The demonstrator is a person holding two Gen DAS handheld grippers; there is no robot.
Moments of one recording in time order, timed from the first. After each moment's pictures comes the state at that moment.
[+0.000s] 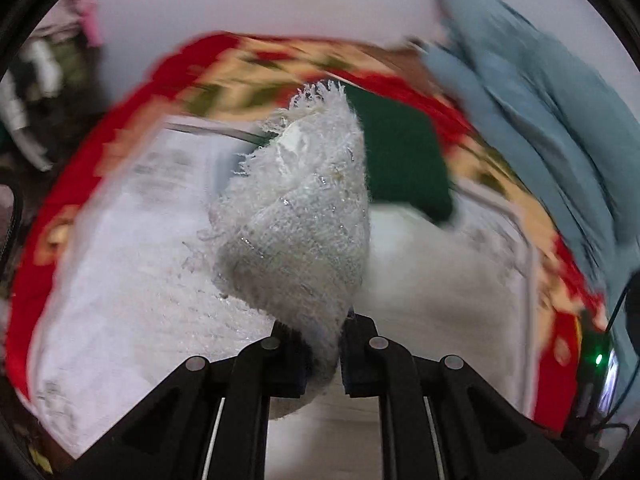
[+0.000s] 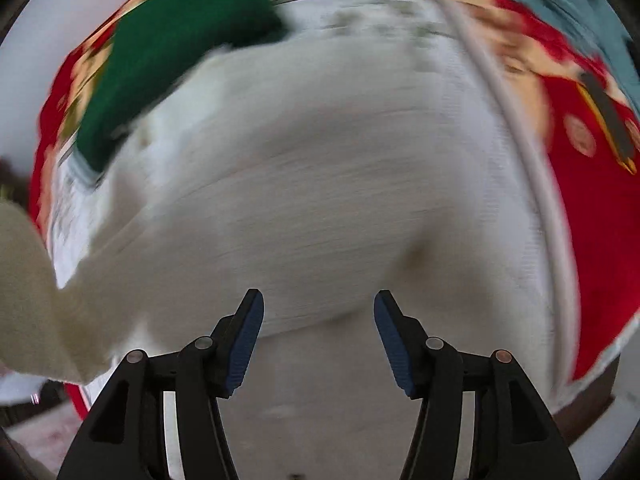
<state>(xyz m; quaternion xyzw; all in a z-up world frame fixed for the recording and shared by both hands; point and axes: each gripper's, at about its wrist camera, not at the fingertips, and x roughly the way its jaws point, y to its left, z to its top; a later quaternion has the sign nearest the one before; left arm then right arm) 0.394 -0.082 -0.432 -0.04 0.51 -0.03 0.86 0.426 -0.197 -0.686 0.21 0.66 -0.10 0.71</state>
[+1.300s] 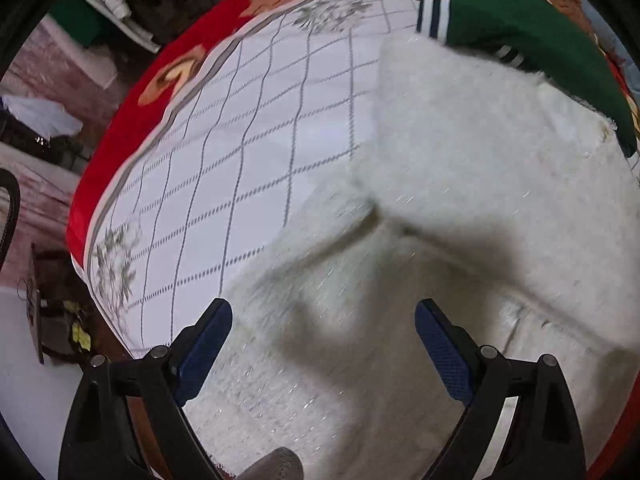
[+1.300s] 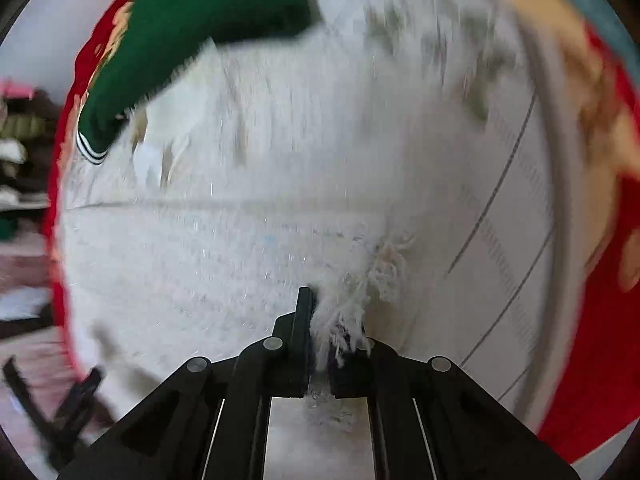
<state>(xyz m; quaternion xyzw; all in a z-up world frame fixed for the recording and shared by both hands) 0.298 0.032 -0.532 -0.05 0.63 0.22 0.75 0.513 -0.194 -0.720 0.10 0.66 0.05 0.74</state>
